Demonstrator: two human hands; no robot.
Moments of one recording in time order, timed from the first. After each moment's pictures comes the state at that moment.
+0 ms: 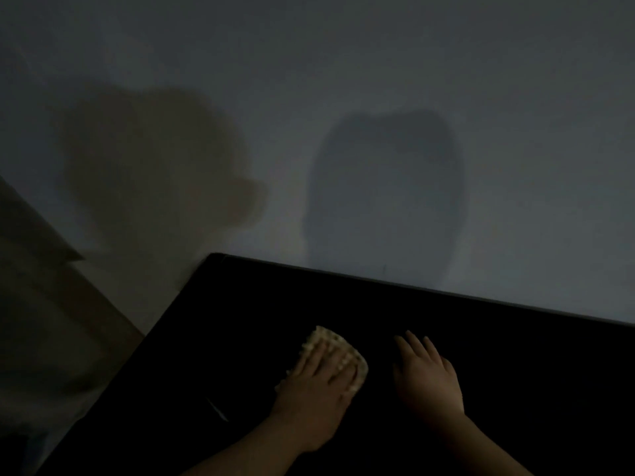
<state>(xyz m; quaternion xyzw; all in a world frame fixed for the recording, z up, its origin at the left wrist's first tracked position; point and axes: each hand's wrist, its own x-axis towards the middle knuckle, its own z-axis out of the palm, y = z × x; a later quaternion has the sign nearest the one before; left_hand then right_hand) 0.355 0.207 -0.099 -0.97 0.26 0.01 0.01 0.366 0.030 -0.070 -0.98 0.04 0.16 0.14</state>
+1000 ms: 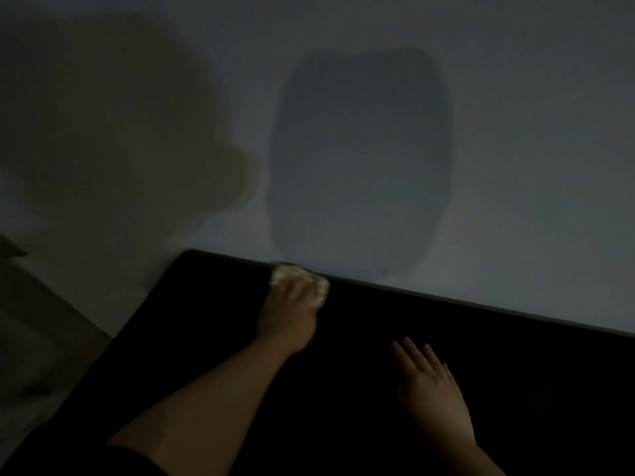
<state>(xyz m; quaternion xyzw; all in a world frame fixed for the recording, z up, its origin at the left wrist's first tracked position) 0.487 0.230 -0.107 -0.98 0.18 -0.01 -0.02 0.385 0.030 -0.075 -0.97 0.02 0.19 0.12</state>
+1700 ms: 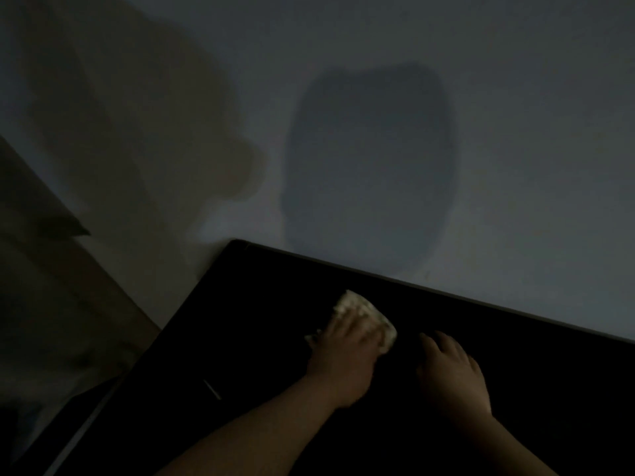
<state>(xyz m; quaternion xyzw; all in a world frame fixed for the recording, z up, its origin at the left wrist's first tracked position) 0.426 0.231 -0.121 -0.97 0.23 0.04 -0.07 0.398 0.069 -0.071 -0.98 0.06 0.17 0.09</state>
